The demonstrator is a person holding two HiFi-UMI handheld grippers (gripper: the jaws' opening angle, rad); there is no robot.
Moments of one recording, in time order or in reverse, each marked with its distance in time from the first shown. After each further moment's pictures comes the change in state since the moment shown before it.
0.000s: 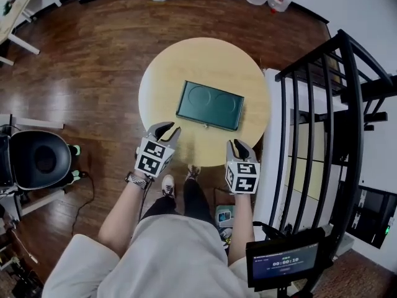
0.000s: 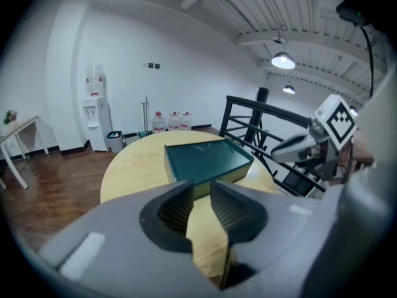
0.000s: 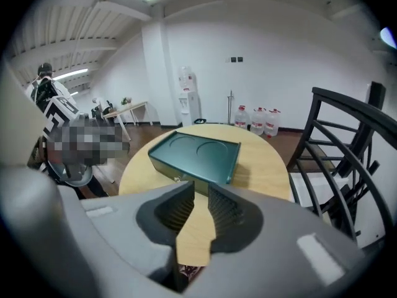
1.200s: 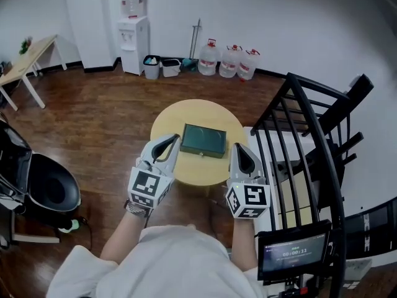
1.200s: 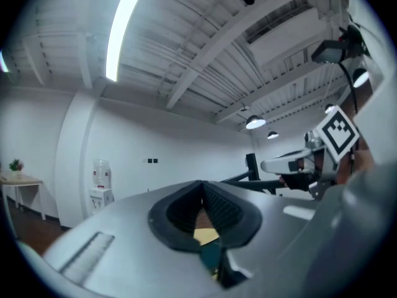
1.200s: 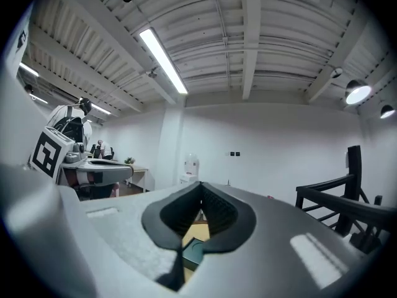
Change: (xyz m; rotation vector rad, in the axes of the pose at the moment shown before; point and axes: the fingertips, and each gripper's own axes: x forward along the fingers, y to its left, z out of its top) left arm -0.262 -0.081 0.190 0.264 -0.744 0.103; right arm -0.264 0.094 0.188 -0.118 -0.779 -0.103
